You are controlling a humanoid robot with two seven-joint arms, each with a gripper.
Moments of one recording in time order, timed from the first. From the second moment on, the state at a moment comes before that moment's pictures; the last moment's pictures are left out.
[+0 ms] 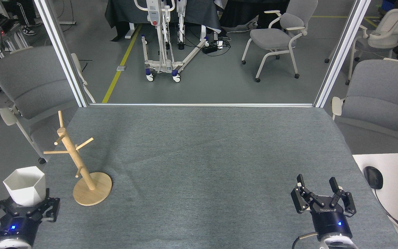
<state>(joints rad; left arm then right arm) -0.04 0.14 0.45 -1.57 -1.70 -0.20 -0.21 -0.04 0.00 -0.23 -1.47 1.44 -0.19 -0.08</state>
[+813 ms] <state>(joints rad) -0.17 0.16 0.44 -1.51 -1.80 -0.21 -0.22 -0.05 0.00 -0.22 -1.47 1.44 -0.20 -0.07</state>
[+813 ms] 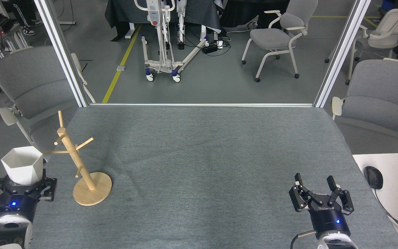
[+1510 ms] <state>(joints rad) -0.17 0.16 0.33 -1.51 -1.88 -0.21 -0.21 -0.05 0.00 -0.22 -1.47 1.44 -0.20 -0.07</state>
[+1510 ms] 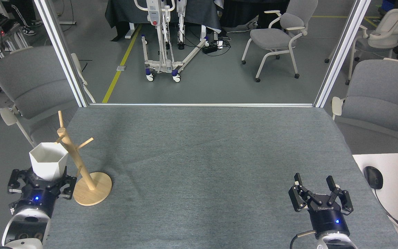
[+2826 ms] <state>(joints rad) -0.17 -0.02 0.30 -1.33 -1.87 -0.22 -0.13 -0.05 0.04 -0.22 -1.46 1.45 -0.19 -0.04</state>
